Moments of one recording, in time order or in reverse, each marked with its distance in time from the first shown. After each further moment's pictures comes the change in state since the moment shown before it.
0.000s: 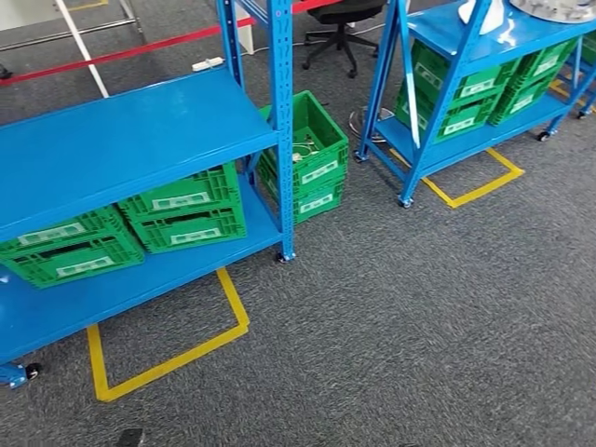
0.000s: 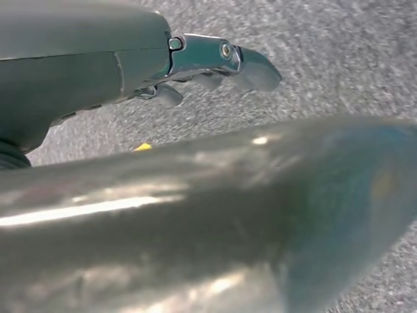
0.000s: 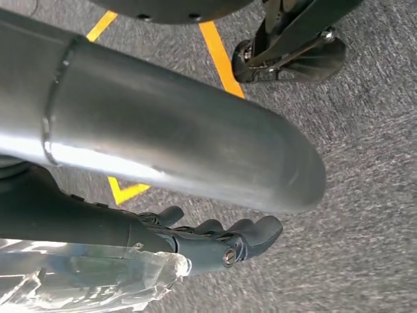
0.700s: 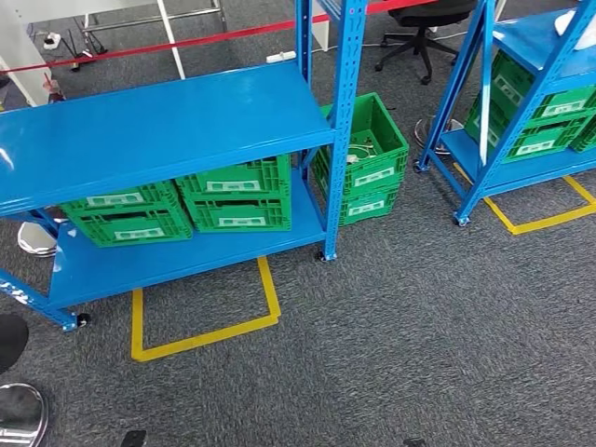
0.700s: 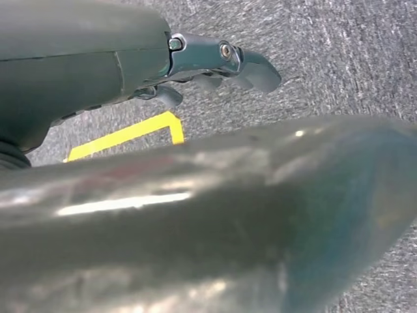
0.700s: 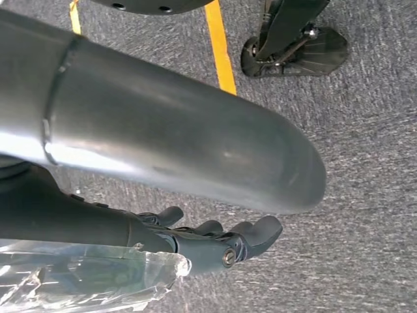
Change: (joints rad) left arm -0.002 0.002 0.000 0.001 -0.007 0.002 0.000; right arm -0.008 0.000 -0.011 0.000 -0.020 0.004 0.001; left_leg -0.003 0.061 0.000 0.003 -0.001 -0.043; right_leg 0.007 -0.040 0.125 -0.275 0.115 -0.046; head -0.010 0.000
